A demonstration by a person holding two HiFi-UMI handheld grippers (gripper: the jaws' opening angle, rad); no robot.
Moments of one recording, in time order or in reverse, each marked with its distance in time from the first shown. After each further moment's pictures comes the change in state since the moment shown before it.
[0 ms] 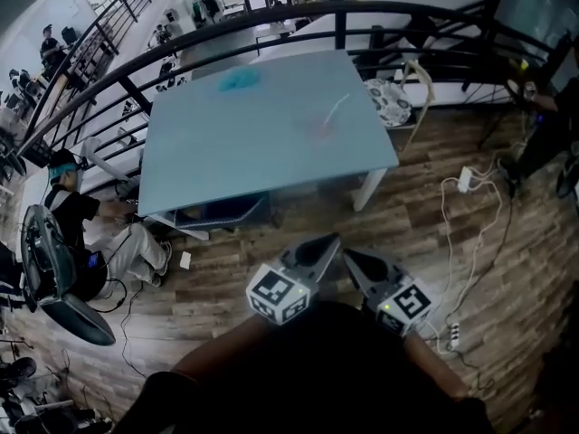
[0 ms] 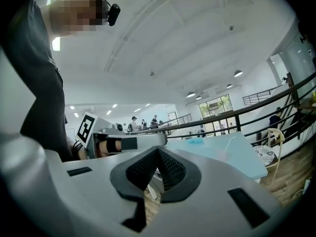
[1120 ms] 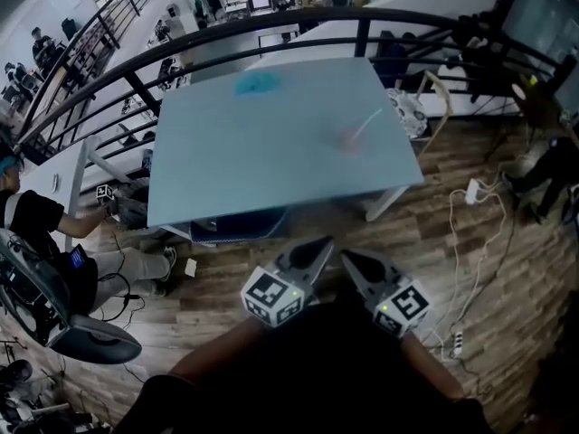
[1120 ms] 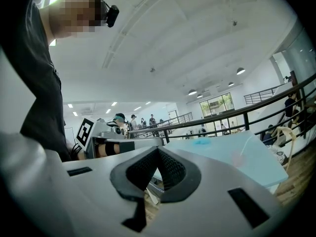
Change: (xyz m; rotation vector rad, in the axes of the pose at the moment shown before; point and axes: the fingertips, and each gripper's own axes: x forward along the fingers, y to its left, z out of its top) left arm -0.063 0.136 0.018 -0.025 -0.014 0.019; right arm 0.144 0.018 0.007 -0.013 0.014 0.003
